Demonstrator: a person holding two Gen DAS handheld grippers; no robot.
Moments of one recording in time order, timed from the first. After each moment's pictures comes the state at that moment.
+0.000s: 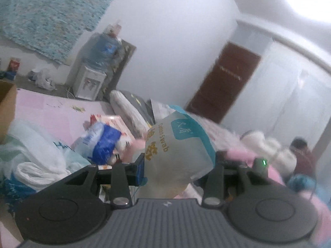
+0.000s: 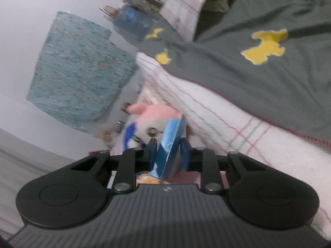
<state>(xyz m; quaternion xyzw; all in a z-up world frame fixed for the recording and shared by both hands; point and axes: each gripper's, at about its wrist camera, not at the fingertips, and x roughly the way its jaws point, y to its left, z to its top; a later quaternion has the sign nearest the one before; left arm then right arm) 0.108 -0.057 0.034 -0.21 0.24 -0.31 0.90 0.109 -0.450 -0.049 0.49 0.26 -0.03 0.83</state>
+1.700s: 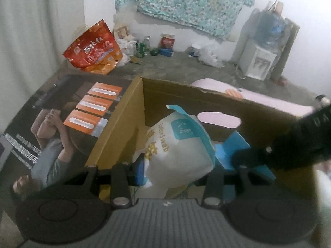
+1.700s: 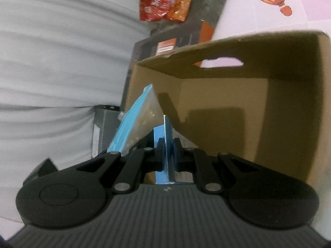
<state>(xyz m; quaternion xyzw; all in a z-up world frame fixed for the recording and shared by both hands) 0.280 0.267 -0.001 -0.09 0.43 0.10 0.89 0.422 0.039 -0.023 0.29 0.60 0.31 0.68</state>
